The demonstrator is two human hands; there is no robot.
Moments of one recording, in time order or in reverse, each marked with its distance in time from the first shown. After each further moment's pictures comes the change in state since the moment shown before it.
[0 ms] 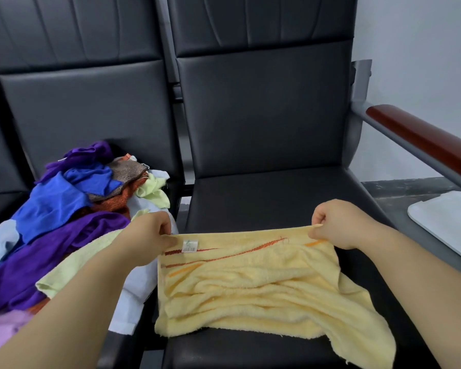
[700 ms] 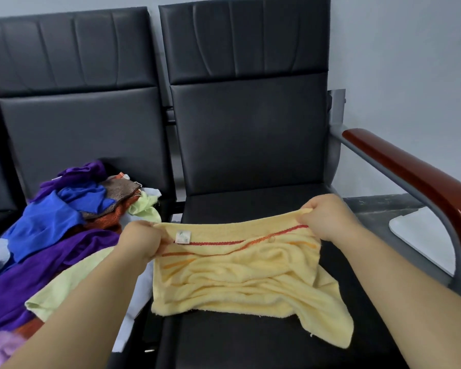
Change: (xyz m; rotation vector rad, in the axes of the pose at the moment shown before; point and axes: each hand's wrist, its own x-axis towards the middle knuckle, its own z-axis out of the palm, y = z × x) left_hand 0.013 0.023 -0.001 -0.888 0.079 -0.485; right_hand -0.010 -0.022 -0.025 0.287 0.253 0.128
